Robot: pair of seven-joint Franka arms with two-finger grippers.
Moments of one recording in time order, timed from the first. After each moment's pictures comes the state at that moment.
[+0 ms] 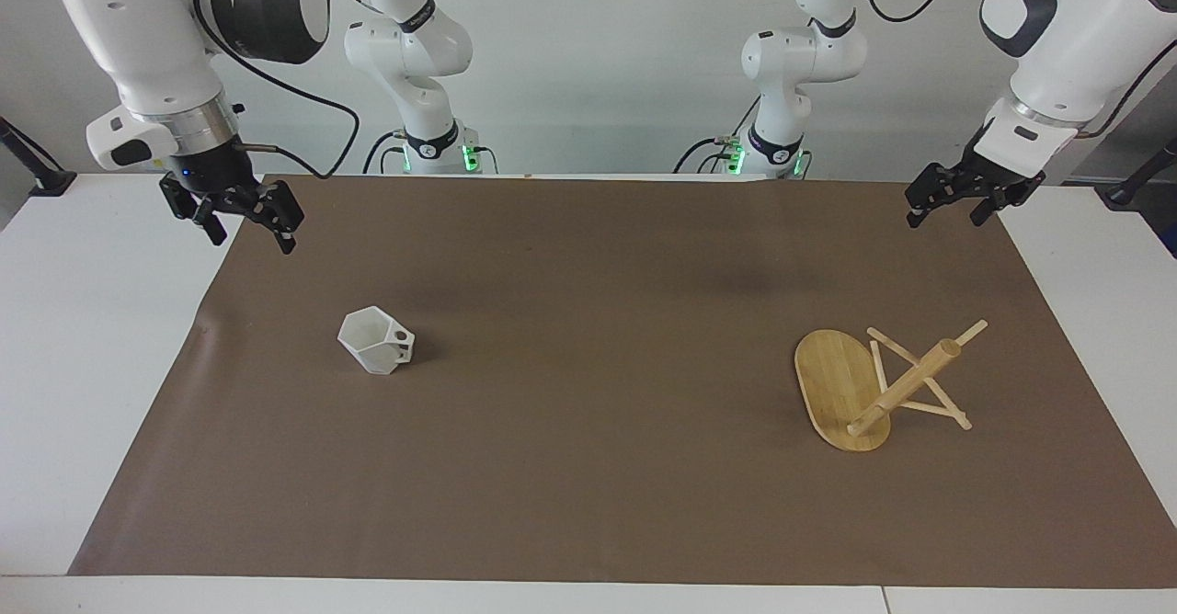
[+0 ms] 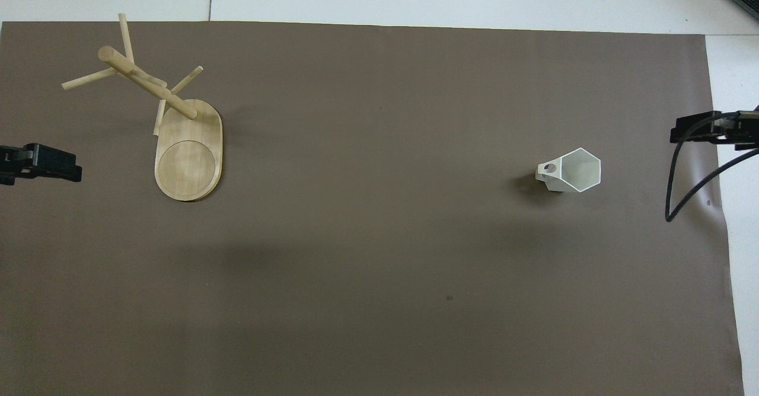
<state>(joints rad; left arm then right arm) 0.00 -0.05 0.02 -1.71 -0.02 1.63 0.02 -0.01 0.01 -0.10 -1.71 -0.03 1.85 0.03</state>
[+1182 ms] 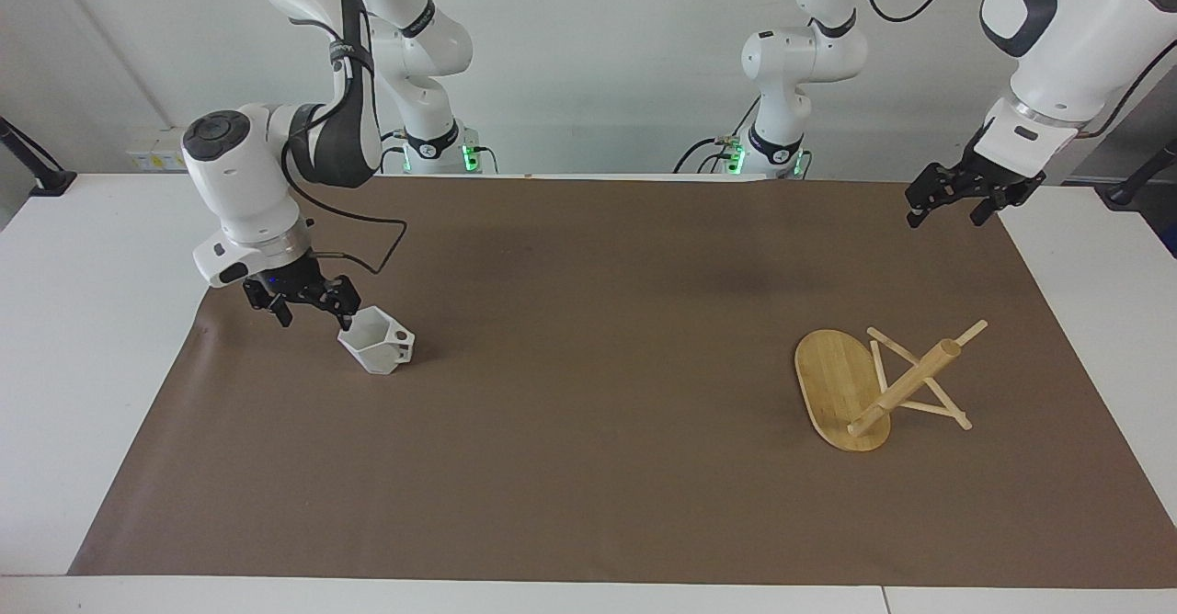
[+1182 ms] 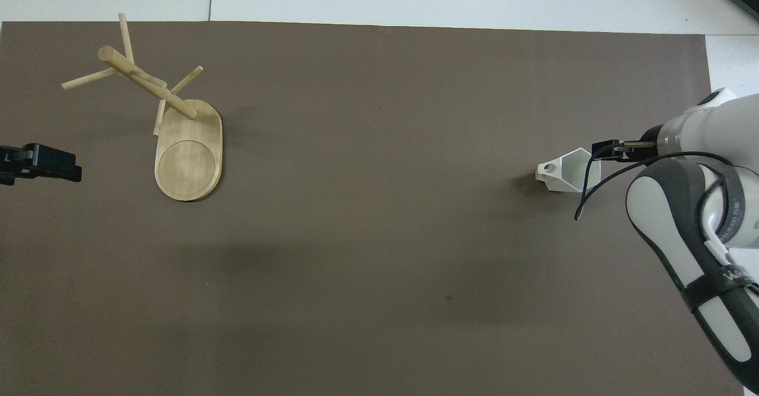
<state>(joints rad) 0.00 -0.05 0.02 -1.71 -0.02 1.63 0.02 0.01 0.13 -0.09 -2.00 0.00 2.24 -0.01</state>
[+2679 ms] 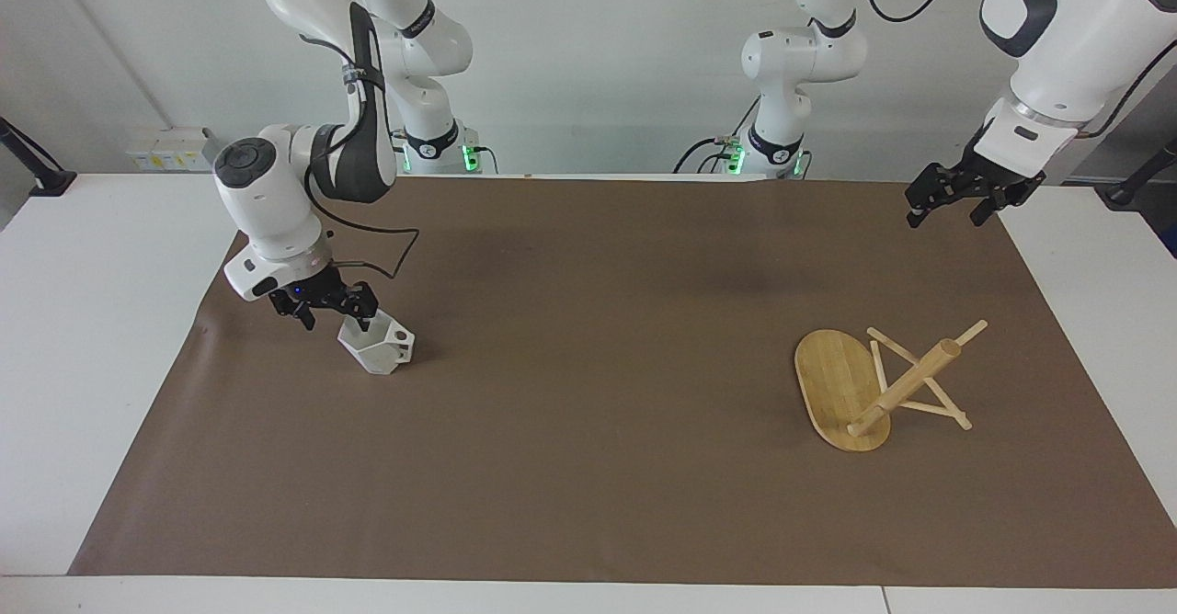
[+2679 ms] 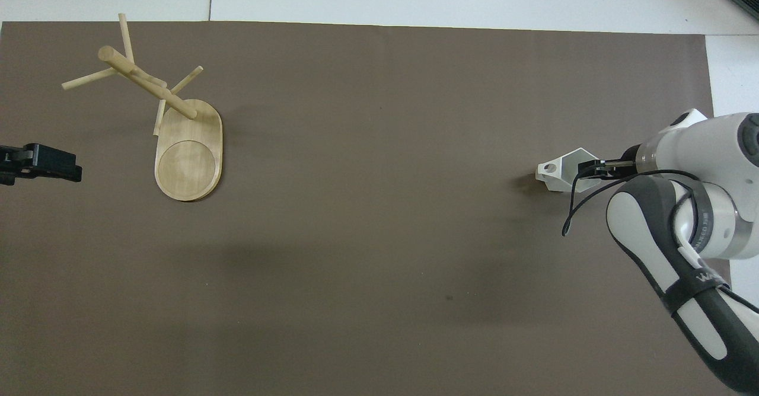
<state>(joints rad) 0.00 -0.05 0.02 -1.71 -0.02 1.63 0.02 0.01 0.13 -0.09 -2.08 0.00 2.30 -0.05</state>
